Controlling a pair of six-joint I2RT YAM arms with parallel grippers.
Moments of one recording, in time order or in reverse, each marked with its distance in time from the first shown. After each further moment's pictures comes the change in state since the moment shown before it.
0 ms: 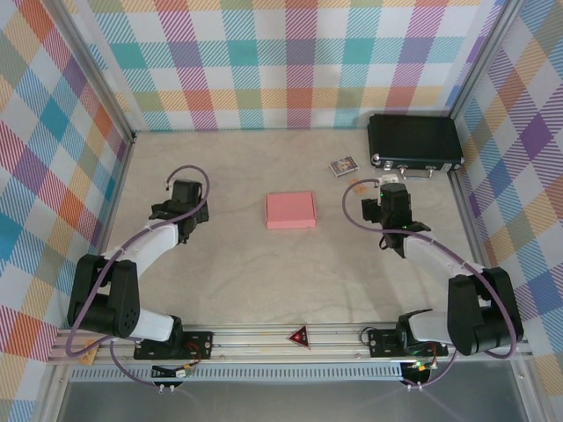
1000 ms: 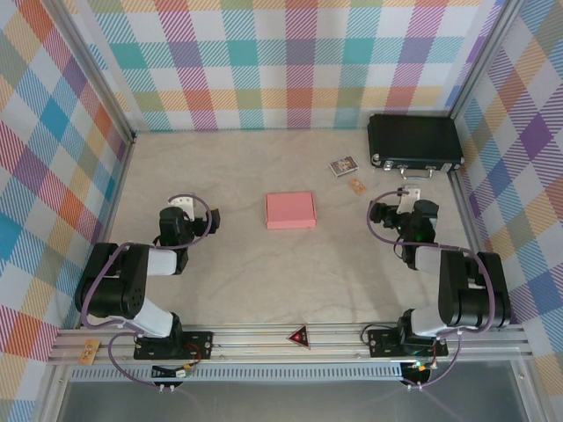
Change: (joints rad) left arm 0.101 0.114 -0.394 0.917 0.497 0.127; right arm -0.291 0.154 -0.238 0.642 -0.549 0.103
